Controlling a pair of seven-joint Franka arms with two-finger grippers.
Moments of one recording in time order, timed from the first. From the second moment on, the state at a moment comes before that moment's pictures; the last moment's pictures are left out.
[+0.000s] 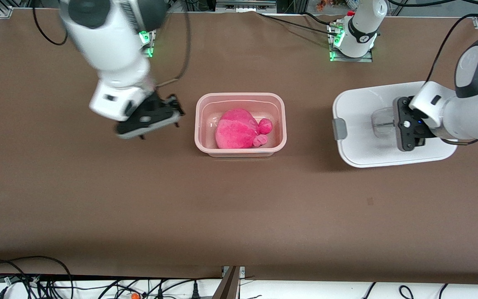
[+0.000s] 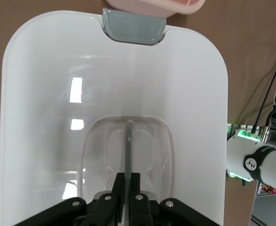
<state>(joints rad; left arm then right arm) 0.01 0.38 -0.19 -1.28 -0.02 1.29 1.27 0.45 0.25 -0.02 -1.39 -0.01 1.77 0.14</state>
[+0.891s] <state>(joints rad) -0.42 0.59 -0.31 -1.29 -0.05 1.75 0.88 0.20 -0.07 -0.12 -1.66 0.04 1.59 0.07</state>
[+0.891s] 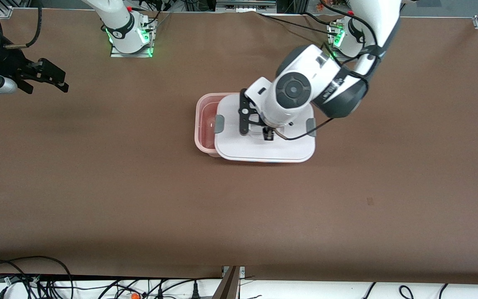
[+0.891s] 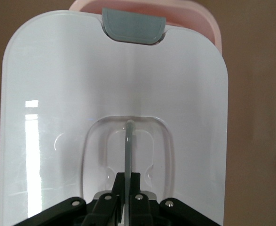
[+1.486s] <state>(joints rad) -0.52 0.66 -0.31 -1.29 -0.05 1.84 0.73 0.20 -0.07 -0.10 -1.66 -0.01 1.60 0.07</state>
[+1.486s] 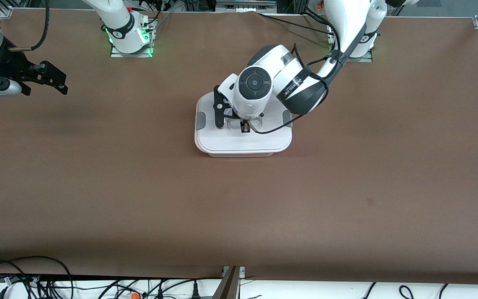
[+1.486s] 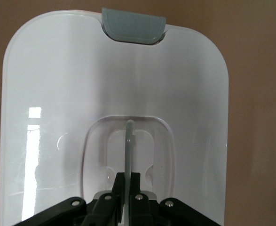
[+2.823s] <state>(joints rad) -0.55 0.65 -0.30 -1.32 0.04 1.82 0.70 0.20 -0.04 -0.09 -1.63 -0.01 1.59 0.07</state>
